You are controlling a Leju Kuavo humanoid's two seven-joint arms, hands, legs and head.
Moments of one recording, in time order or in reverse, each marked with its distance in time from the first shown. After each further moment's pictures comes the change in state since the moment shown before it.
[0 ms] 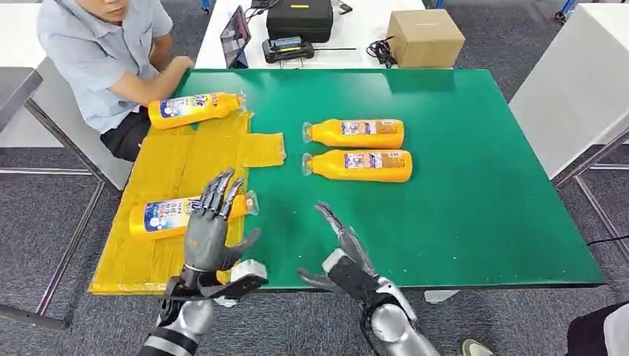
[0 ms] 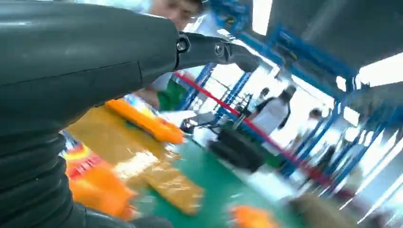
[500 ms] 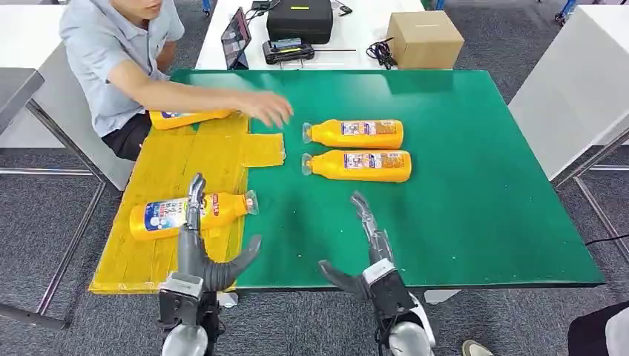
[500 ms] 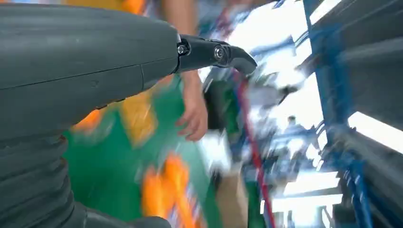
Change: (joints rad) left arm 0.157 -0.004 -0.128 -0.285 0.573 -0.212 0.076; right arm 0.152 0.050 -0.130 -0.218 -0.069 -0.061 -0.010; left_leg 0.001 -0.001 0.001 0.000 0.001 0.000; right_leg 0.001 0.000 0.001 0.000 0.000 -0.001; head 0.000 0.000
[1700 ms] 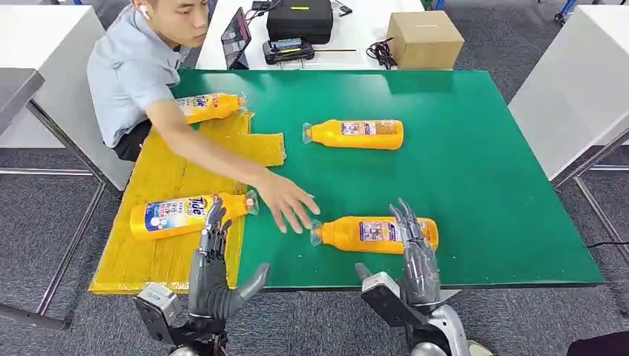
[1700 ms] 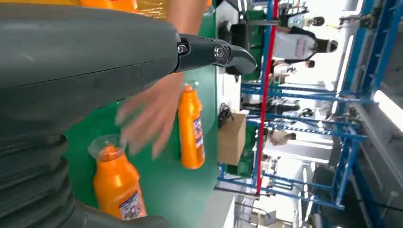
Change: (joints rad) left arm 0.083 0.053 -0.097 -0.055 0.295 -0.128 0.003; right arm 0.075 -0.140 -0.025 -0.108 0.494 -0.218 0.205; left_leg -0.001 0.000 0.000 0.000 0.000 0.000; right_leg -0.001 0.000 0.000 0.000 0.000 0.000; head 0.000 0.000
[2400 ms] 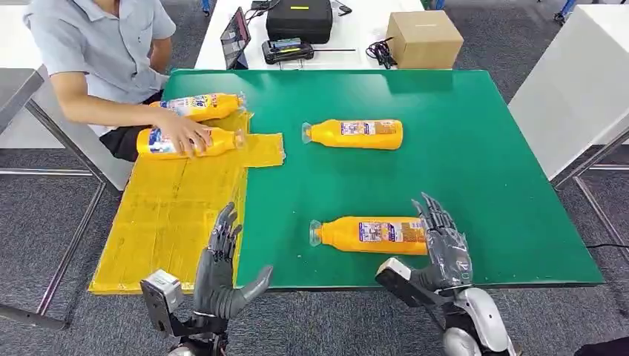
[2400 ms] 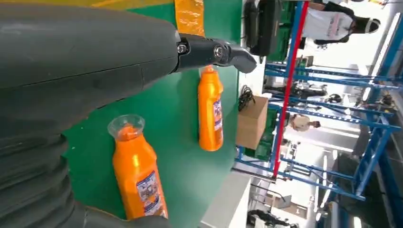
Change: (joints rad) left arm 0.000 0.006 -0.006 -0.006 0.063 -0.051 0.114; right arm -0.073 -0.188 -0.036 0.040 0.218 0.086 0.166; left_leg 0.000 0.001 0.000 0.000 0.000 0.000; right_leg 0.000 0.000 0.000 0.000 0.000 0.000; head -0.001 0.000
